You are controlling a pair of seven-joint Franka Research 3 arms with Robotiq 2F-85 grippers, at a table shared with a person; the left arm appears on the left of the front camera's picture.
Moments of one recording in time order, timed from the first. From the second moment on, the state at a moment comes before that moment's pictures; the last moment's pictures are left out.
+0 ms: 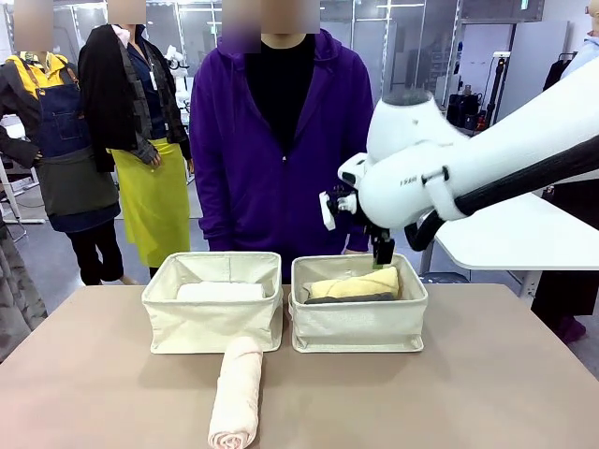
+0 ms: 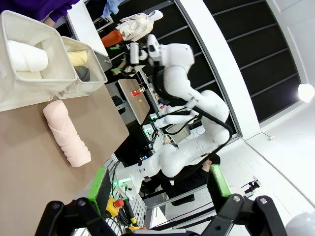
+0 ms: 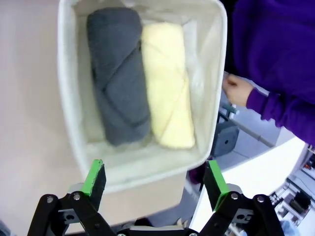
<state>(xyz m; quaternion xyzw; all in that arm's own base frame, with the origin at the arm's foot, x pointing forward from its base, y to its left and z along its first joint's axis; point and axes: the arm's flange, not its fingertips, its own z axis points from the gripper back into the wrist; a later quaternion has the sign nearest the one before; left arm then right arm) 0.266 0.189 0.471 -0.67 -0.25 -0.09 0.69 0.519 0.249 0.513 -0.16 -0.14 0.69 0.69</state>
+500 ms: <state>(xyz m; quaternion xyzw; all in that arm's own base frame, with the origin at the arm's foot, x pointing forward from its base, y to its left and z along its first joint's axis) 0.266 0.189 0.471 -0.67 -0.25 -0.09 0.69 0.402 0.133 0.579 0.00 -0.12 0.55 0.83</state>
